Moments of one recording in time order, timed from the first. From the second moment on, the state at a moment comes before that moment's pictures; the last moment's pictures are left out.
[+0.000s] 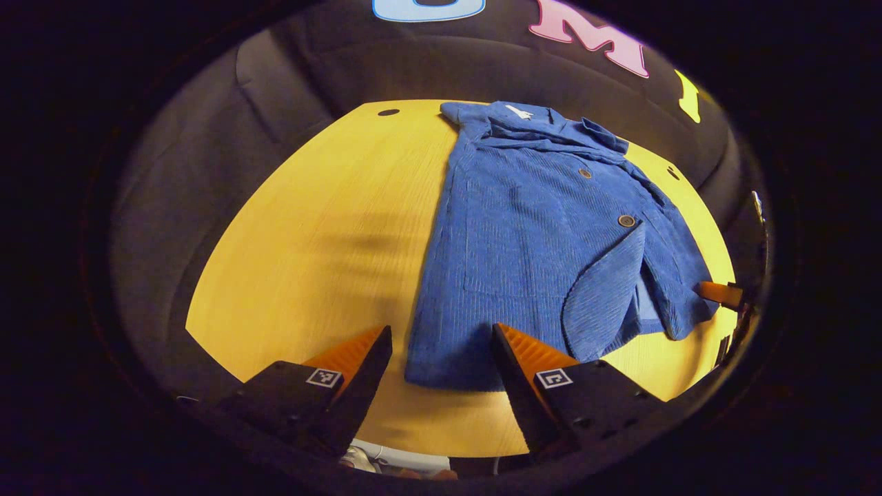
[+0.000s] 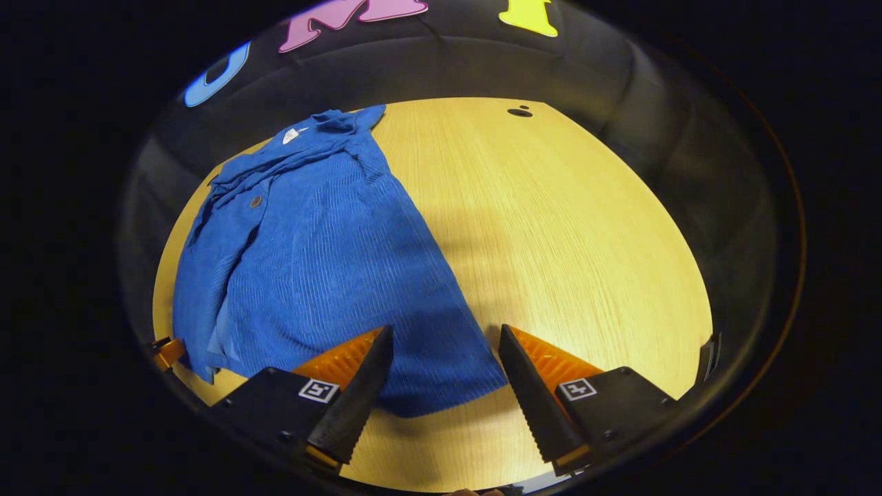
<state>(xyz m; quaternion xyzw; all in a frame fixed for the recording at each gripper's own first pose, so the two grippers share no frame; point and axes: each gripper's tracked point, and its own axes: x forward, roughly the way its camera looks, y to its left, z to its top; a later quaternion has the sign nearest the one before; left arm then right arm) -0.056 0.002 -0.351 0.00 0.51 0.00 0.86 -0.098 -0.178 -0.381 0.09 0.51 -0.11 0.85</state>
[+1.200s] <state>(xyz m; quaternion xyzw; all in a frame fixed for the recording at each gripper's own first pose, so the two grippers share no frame) -0.003 -0.060 -0.287 -0.06 0.44 -0.07 0.89 -0.029 -0.128 -0.329 0.16 0.46 -0.04 0.87</state>
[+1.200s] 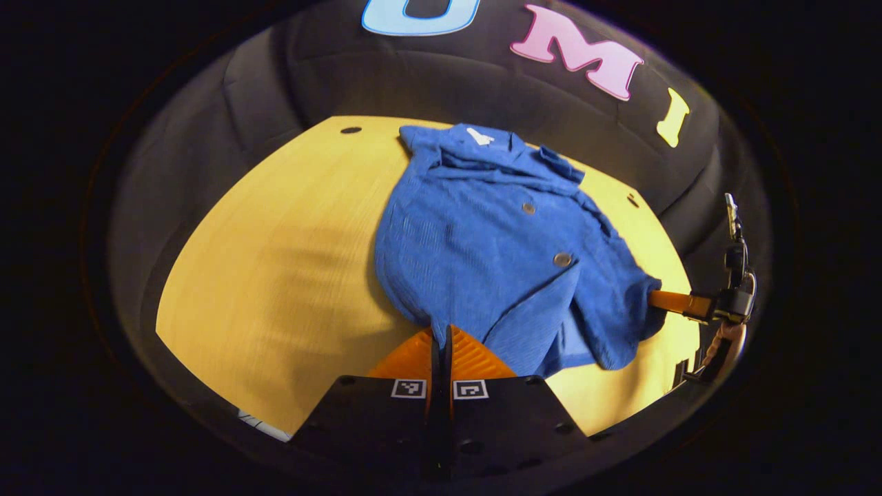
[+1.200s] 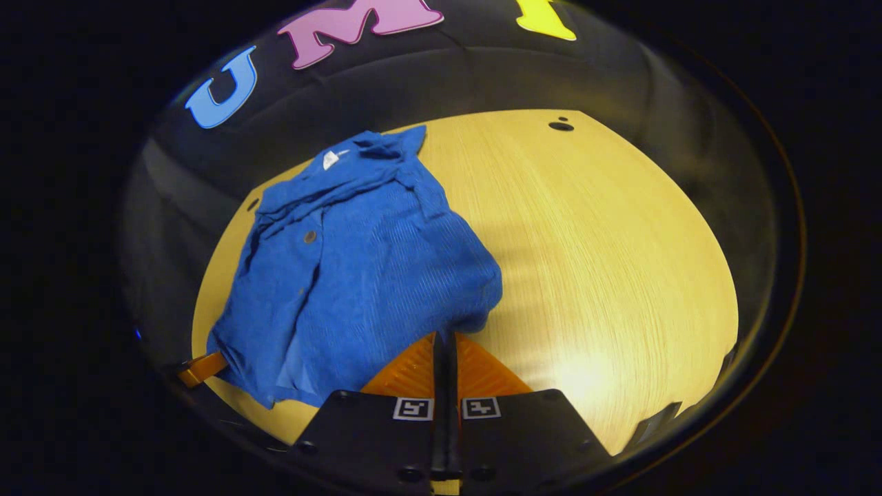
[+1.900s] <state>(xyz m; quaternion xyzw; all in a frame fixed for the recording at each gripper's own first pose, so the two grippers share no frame) 0.256 -0.049 -0.166 -0.01 0.27 -0.10 0.96 0.254 -0.128 -0.206 0.20 0.28 0.01 0.94</state>
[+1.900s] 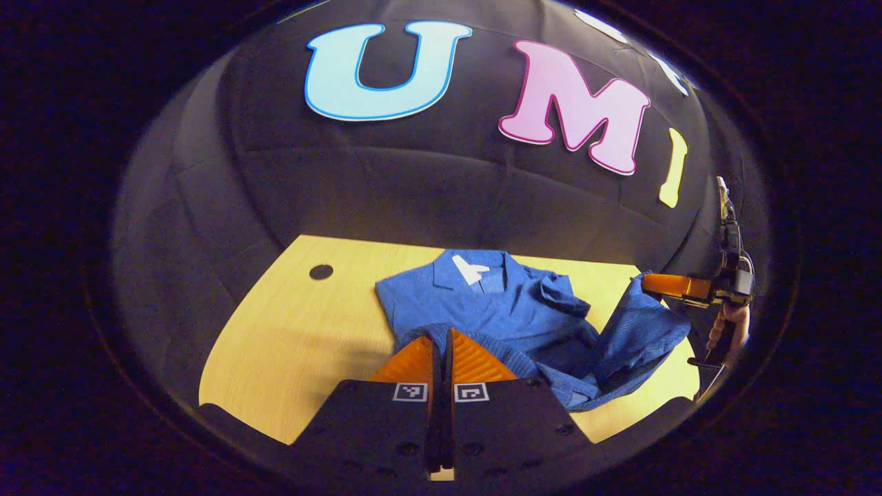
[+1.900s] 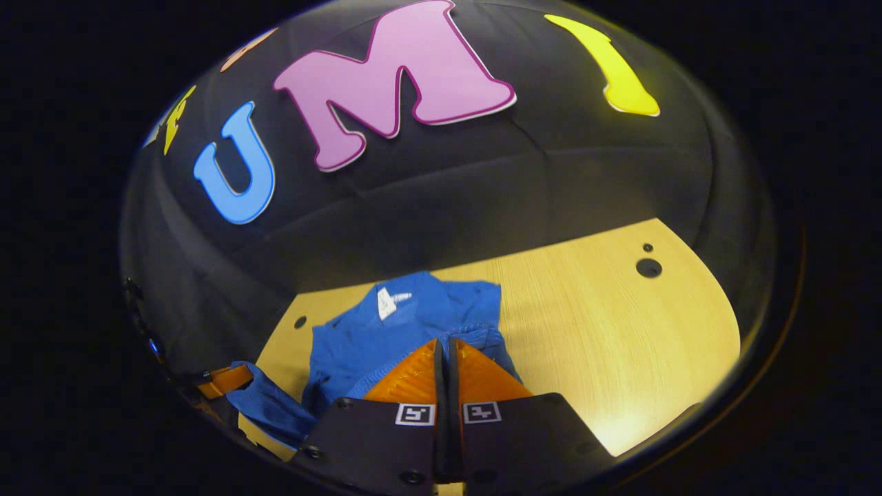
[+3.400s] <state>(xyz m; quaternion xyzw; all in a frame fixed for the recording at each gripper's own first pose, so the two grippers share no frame) 0.199 -0.049 -0.046 -0.03 0.01 -0.05 1.00 0.182 -0.094 -0.114 0.02 0.07 -0.04 1.00</state>
